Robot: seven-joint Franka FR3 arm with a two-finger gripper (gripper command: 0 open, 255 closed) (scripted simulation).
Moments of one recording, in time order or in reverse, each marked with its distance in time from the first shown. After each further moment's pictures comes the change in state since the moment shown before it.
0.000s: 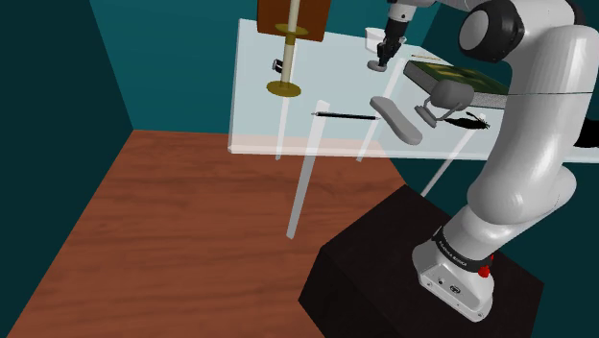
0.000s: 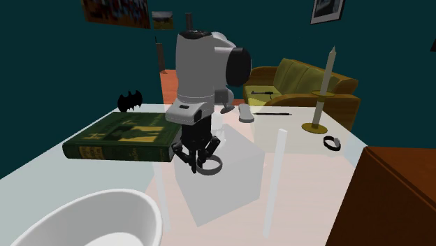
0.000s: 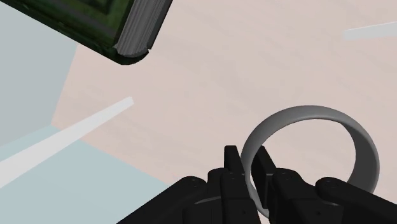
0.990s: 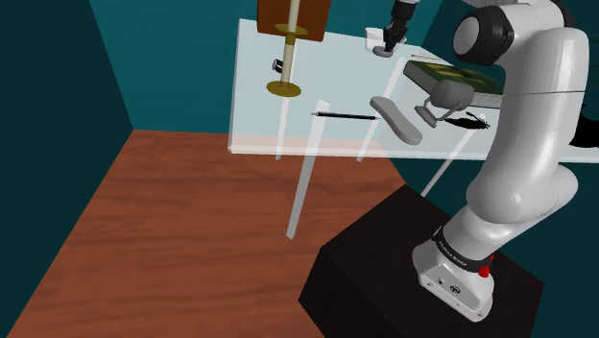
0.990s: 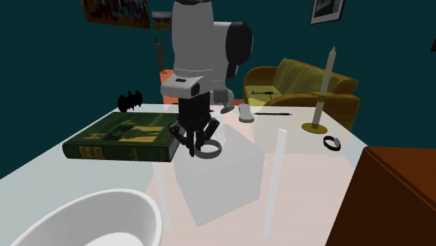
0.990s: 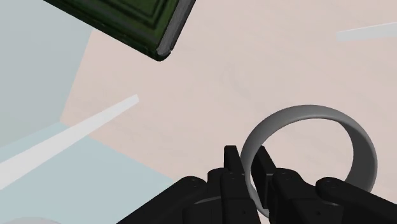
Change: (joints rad) arm -0.031 0.053 0.000 0.231 0.013 -0.179 -0.003
